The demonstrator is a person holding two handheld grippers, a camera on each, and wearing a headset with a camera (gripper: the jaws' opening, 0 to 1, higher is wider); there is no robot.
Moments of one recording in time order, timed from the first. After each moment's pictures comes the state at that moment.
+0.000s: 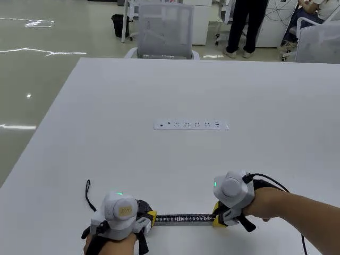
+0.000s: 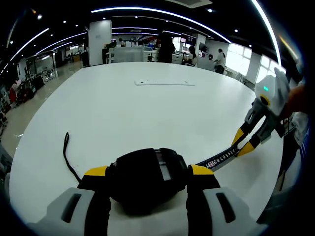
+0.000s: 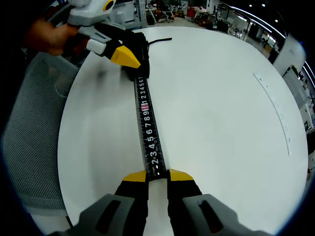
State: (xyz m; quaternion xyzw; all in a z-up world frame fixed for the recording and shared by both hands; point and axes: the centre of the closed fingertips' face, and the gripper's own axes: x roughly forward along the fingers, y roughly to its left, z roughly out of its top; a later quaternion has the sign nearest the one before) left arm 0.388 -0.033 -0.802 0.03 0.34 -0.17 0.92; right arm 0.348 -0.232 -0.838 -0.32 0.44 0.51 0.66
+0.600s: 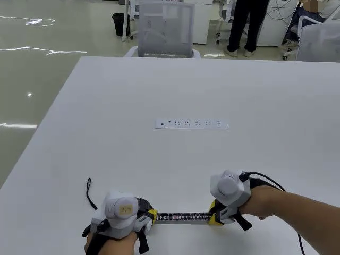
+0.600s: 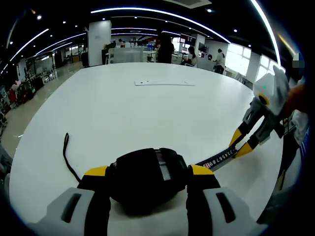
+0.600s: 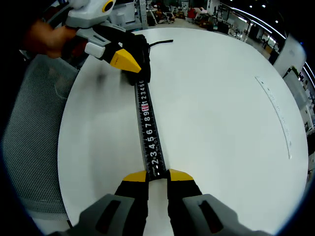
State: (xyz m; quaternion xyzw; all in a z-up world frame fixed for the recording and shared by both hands) left arm 0.388 -0.034 -0.802 0.03 0.34 -0.17 0.92; right arm 0.349 -0.221 -0.836 -0.32 0.44 0.51 0.67
